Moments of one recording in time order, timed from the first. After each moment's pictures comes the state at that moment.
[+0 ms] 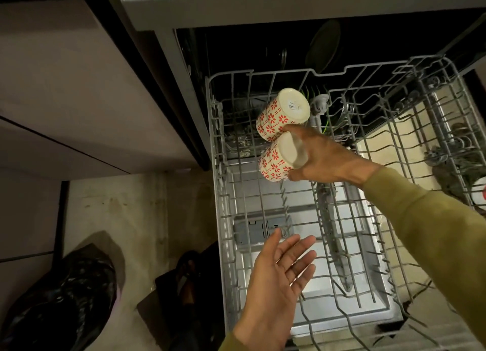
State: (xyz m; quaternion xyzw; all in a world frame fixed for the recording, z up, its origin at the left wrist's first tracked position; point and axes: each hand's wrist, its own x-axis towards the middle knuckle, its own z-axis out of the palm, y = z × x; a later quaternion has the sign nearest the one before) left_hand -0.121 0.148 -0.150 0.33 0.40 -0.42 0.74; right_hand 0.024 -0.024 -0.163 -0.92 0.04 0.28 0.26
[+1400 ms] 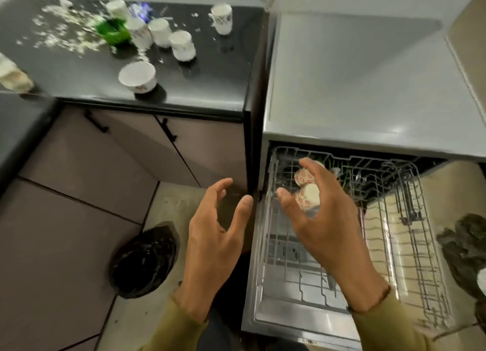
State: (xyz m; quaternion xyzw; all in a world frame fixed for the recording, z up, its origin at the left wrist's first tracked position) left_hand -0.167 0.289 0.155 0.84 0.10 0.02 0.53; right_hand -0.142 0.113 0.174 -0.91 -0.01 -0.02 0.41
